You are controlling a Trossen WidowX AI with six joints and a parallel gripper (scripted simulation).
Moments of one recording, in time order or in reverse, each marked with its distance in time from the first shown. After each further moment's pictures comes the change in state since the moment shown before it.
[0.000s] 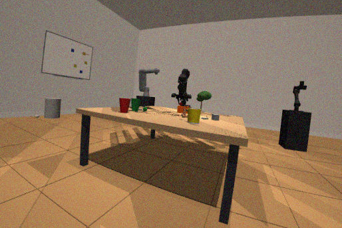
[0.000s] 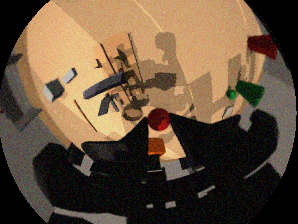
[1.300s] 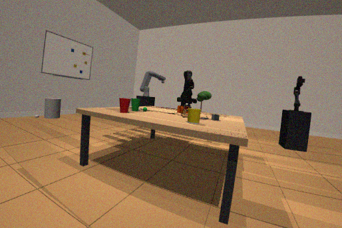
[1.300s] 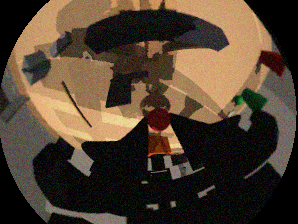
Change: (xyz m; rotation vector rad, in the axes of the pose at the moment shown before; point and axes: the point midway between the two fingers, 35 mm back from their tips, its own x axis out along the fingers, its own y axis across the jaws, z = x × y) arm 0.041 0.052 -0.018 -0.117 0.099 -0.044
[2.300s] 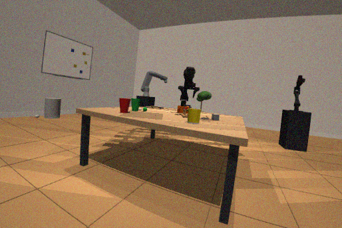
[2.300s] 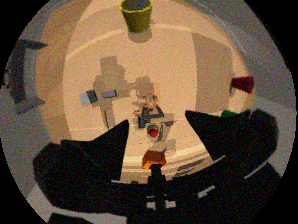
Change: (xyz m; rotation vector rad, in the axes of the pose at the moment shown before) arm -0.137 -0.004 0.065 -0.032 -0.379 0.010
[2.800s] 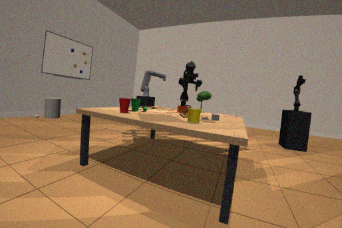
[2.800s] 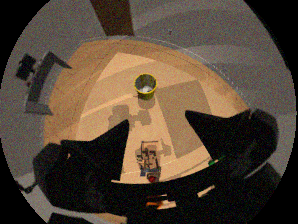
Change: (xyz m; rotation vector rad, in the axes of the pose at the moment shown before) arm -0.052 -0.012 0.148 -0.077 -0.508 -0.014
